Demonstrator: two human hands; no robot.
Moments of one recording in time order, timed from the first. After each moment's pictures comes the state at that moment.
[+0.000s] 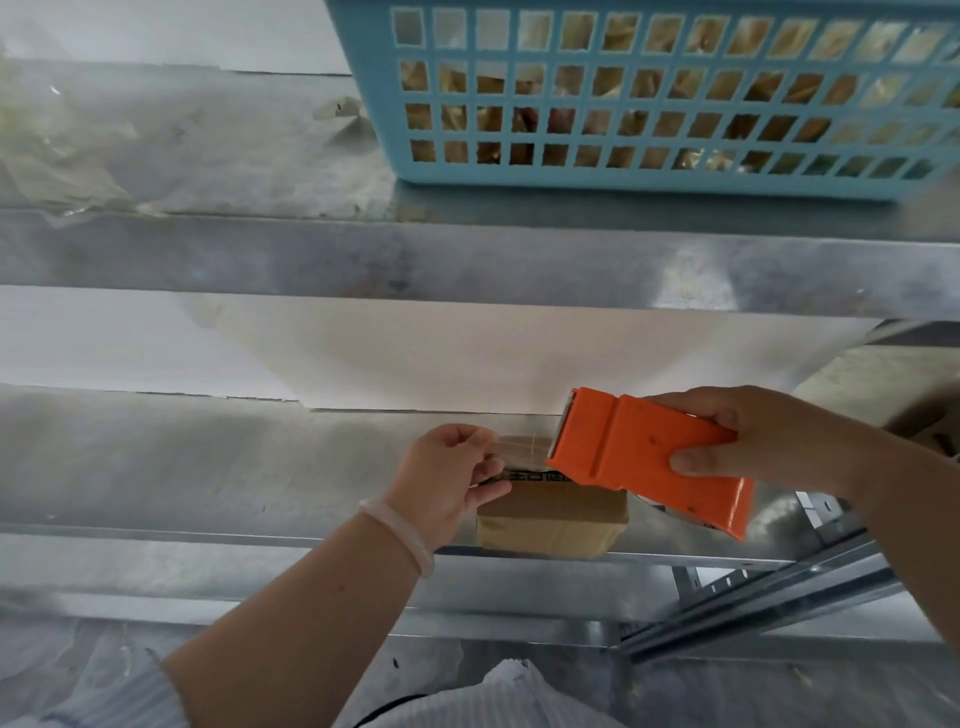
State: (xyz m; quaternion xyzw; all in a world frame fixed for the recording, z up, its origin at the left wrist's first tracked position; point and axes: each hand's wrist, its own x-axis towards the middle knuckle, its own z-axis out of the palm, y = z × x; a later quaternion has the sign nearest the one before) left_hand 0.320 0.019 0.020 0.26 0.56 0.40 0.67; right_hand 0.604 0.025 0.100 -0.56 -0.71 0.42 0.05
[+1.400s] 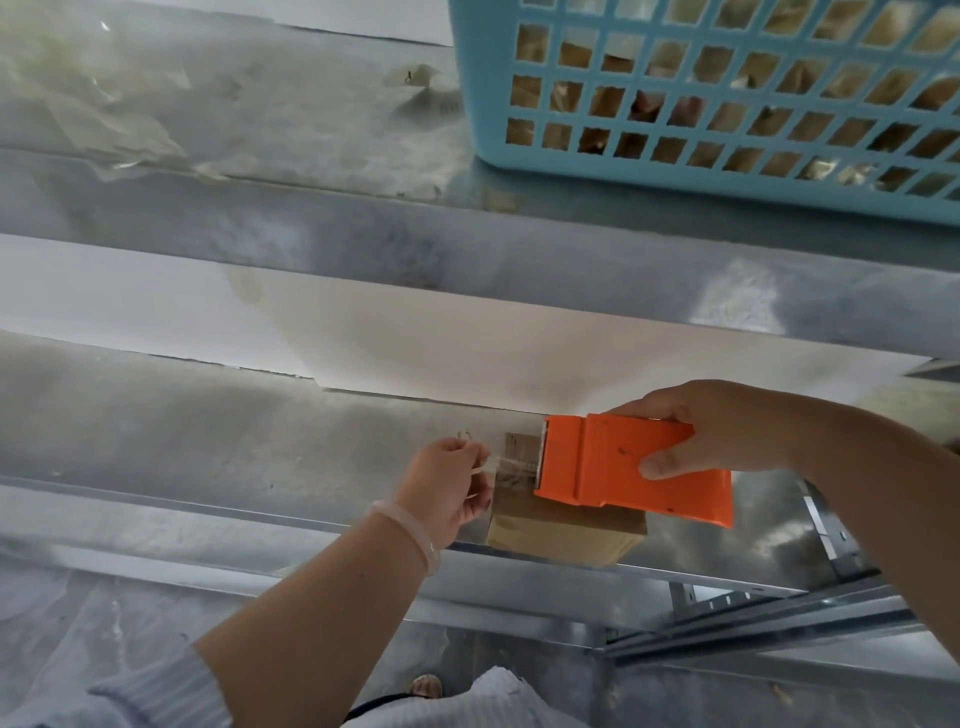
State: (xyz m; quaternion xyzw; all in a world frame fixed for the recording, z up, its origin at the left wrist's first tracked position) left_hand 0.305 0.029 -0.017 0.19 0.60 0.40 0.67; right_hand 0.562 0.067 0.083 -0.53 -0.75 0.39 -0.04
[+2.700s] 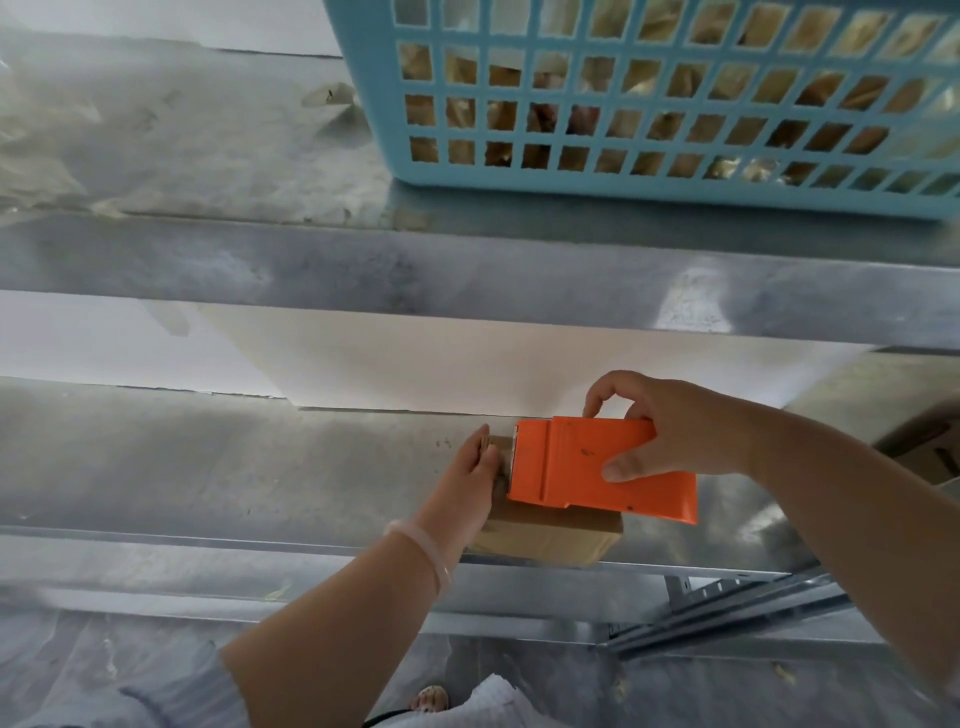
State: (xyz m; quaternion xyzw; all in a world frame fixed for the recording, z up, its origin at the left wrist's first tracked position) left_hand 0.340 0.031 -0.027 0.42 0.59 0.33 0.60; right_hand 0.559 0.061 0.087 -0.55 -0.74 0.40 -0.02
